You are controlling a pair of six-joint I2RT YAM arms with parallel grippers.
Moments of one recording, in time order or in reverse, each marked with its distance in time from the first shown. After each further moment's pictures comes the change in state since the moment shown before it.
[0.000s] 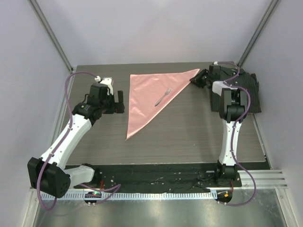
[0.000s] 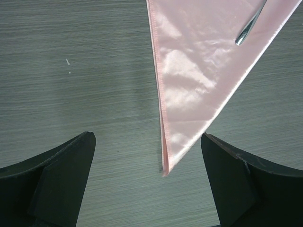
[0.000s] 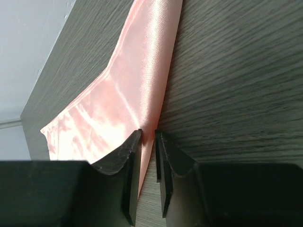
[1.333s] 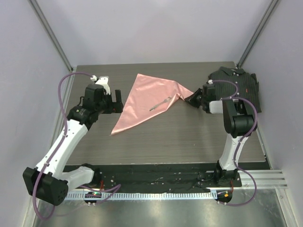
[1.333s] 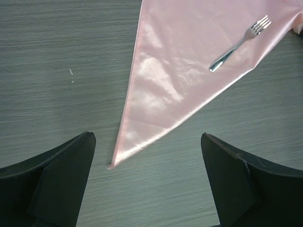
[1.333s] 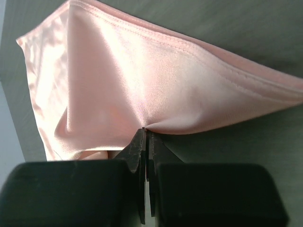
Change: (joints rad) left arm 0.000 -0.079 0.000 0.002 0.004 0.003; right arm 0.111 -0.396 -0.697 0.275 0.075 0.032
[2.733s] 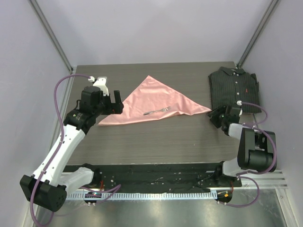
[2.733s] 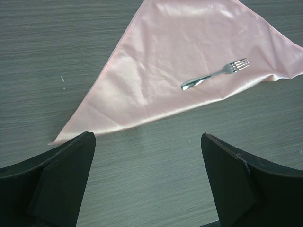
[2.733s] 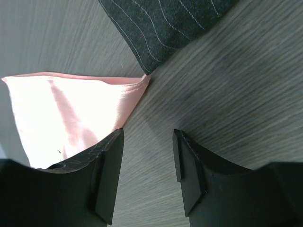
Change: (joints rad) left arm 0.000 -0.076 -0.025 0.023 0.046 -0.004; right arm -0.263 -0.559 -0.529 -0.111 0.097 -0.005
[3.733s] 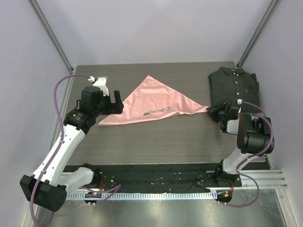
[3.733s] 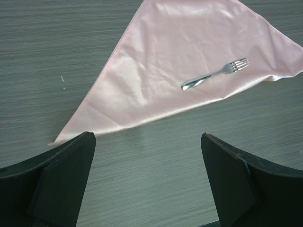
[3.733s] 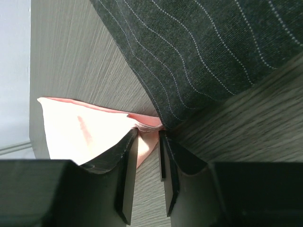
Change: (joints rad) left arm 0.000 0.000 0.000 0.000 0.000 0.000; right arm -0.019 0.230 0.019 0.348 -0.052 0.111
